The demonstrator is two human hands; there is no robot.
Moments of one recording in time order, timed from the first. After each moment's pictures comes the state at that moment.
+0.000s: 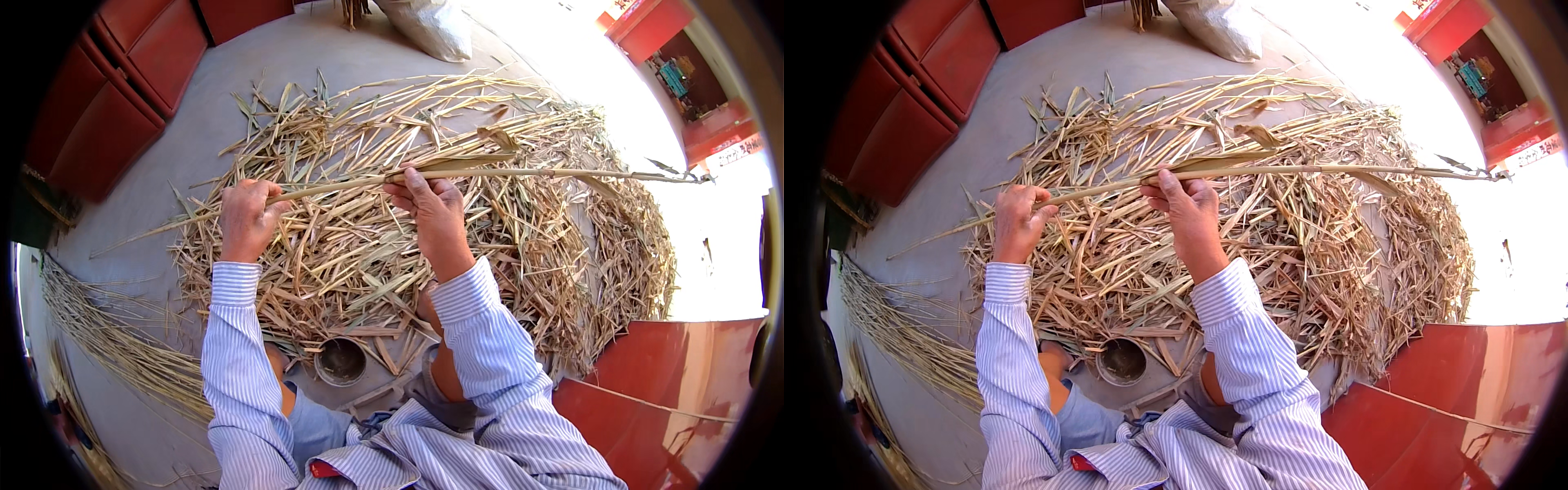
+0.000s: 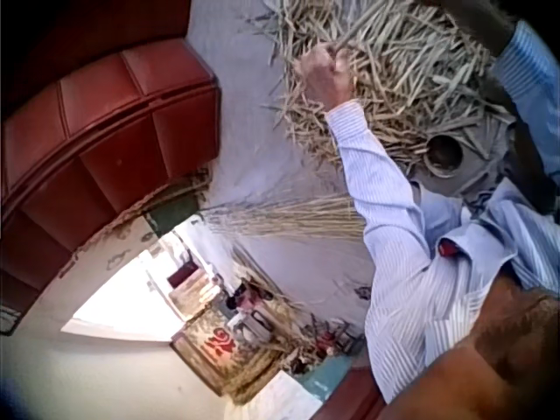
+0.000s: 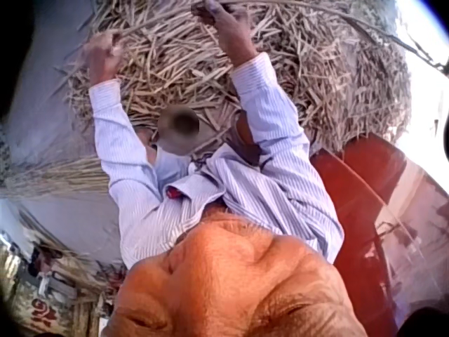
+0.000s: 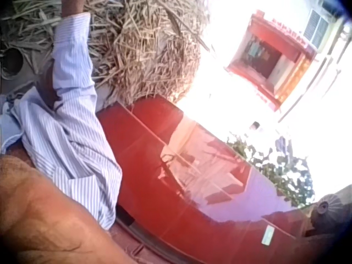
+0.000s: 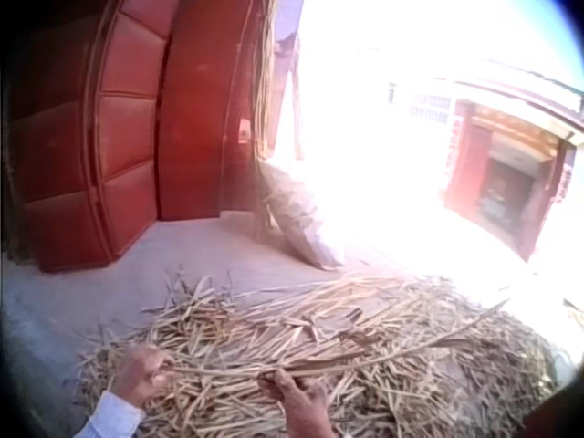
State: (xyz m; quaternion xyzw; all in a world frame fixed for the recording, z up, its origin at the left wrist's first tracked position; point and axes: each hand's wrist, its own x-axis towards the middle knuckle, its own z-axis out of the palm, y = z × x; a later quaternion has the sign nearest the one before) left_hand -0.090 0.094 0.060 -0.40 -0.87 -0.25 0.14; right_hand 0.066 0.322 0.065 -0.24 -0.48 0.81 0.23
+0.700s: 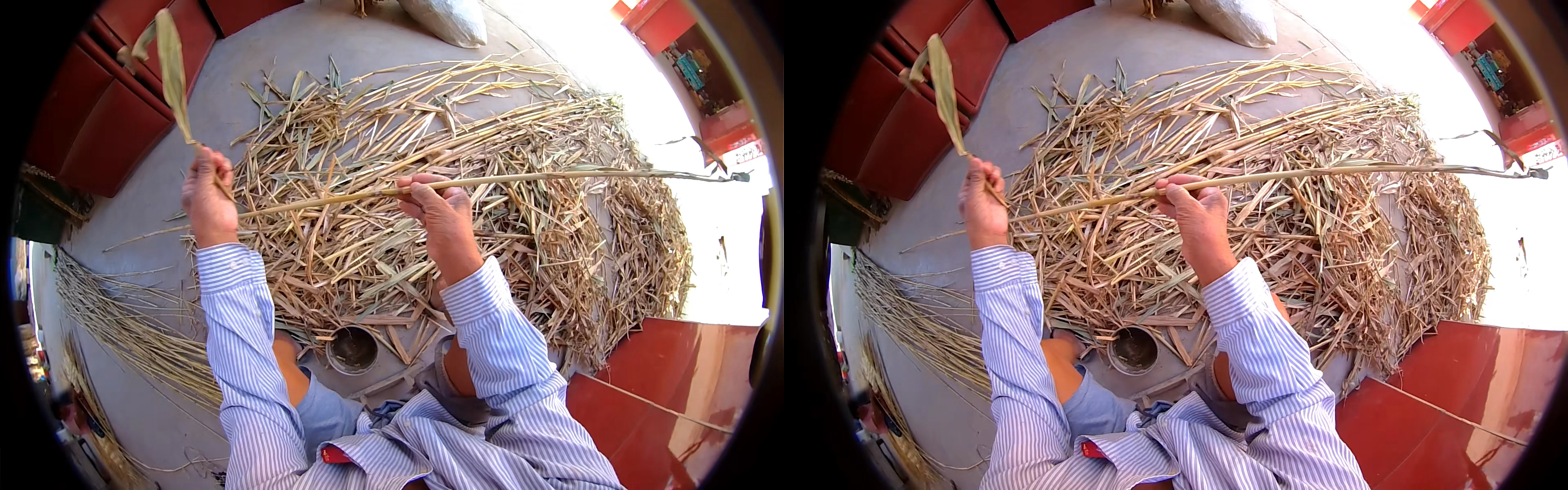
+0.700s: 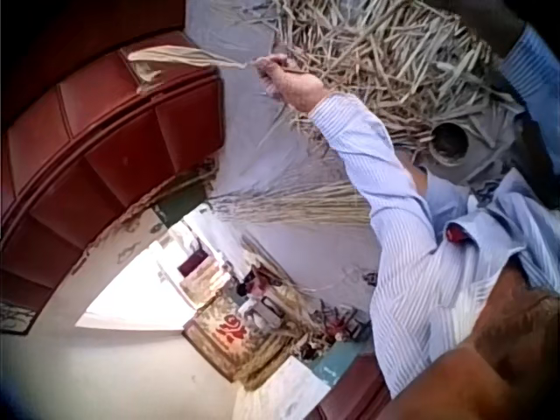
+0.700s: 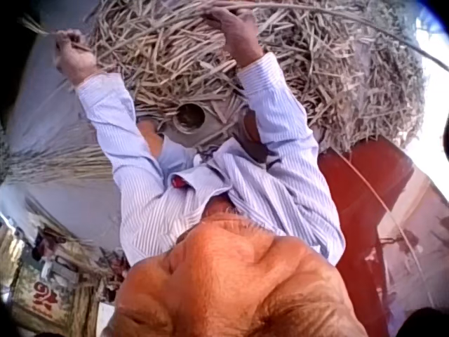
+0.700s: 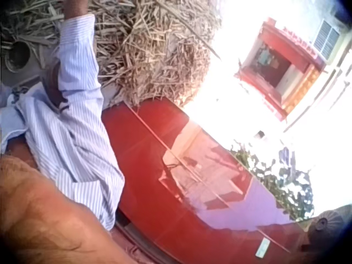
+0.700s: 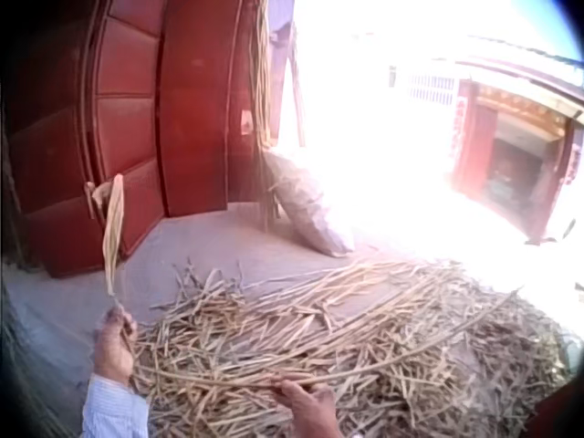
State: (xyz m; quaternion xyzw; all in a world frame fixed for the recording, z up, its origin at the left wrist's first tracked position) left_hand -0.141 0.070 0.064 -0.11 -0.45 -0.89 -0.03; right_hand 0.077 0.313 0.058 -0.30 -0.45 0.81 0.20
